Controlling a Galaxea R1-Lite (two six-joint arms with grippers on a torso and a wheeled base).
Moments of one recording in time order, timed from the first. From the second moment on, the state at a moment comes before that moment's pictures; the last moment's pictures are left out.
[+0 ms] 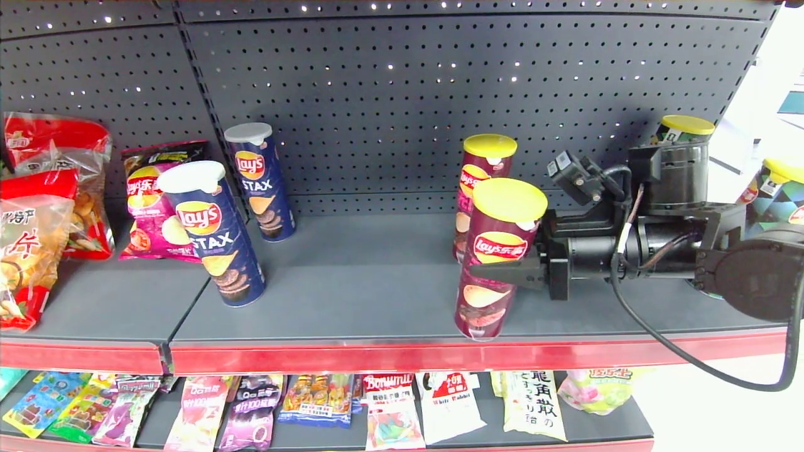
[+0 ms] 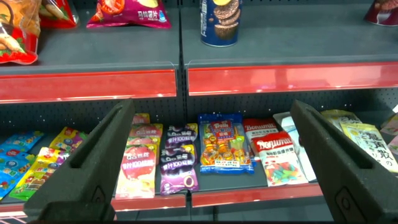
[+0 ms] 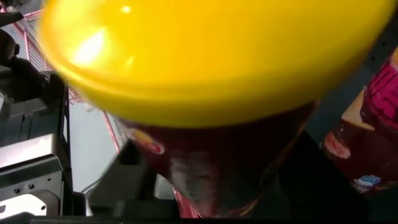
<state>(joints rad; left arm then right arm) 0.00 0.00 0.00 0.00 -0.07 -0.01 0.39 1.74 -0.96 -0.41 0.82 -0.28</state>
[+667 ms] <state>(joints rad) 0.00 0.00 0.00 0.00 -0.07 -0.01 0.36 1.70 -0.90 -0.41 0.82 -0.28</state>
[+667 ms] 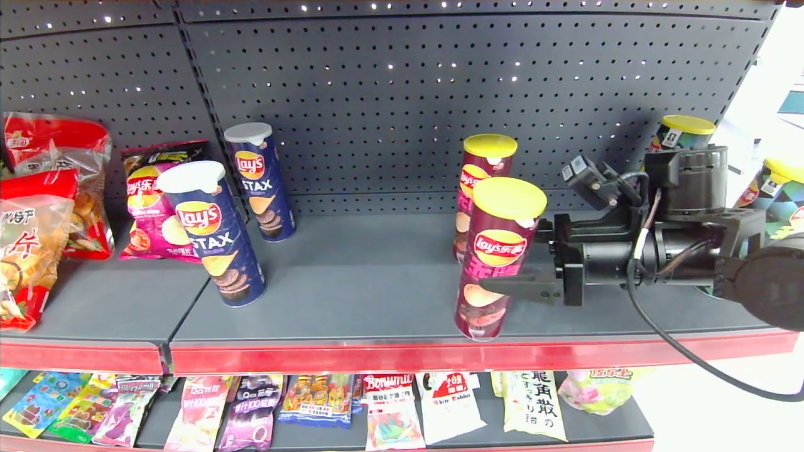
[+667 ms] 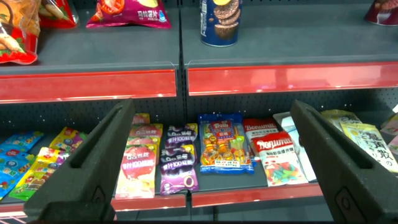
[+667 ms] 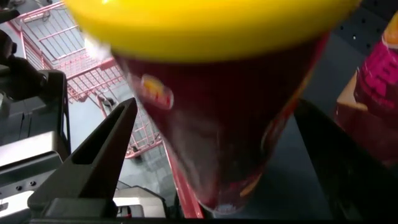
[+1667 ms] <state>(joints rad) 0.00 0.00 0.00 0.00 -0.07 -0.01 0.29 1.45 -0.54 -0.41 0.64 -0.29</state>
